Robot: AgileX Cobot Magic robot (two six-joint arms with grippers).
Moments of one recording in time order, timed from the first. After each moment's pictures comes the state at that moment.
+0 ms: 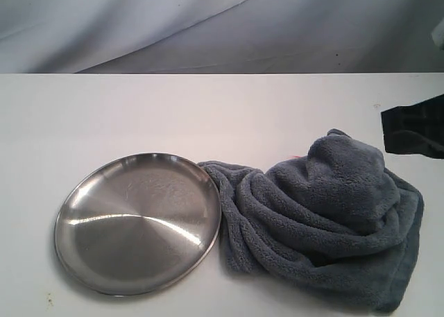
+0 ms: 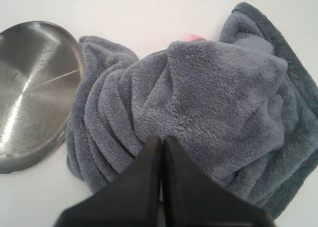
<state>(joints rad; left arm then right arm) -0.13 0.00 0.00 -0.12 0.13 0.11 0.28 1.17 -0.85 0.41 0.77 -0.22</state>
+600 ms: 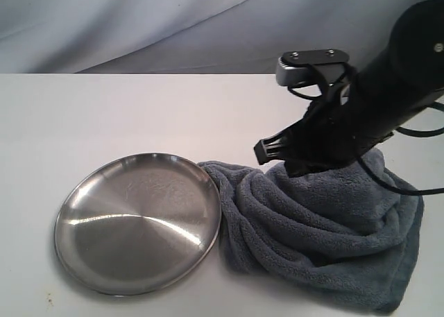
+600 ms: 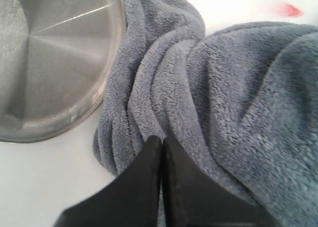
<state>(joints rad) -0.13 0.00 0.00 -0.12 0.13 0.11 0.66 1.55 -1.08 0.16 0.79 0.07</state>
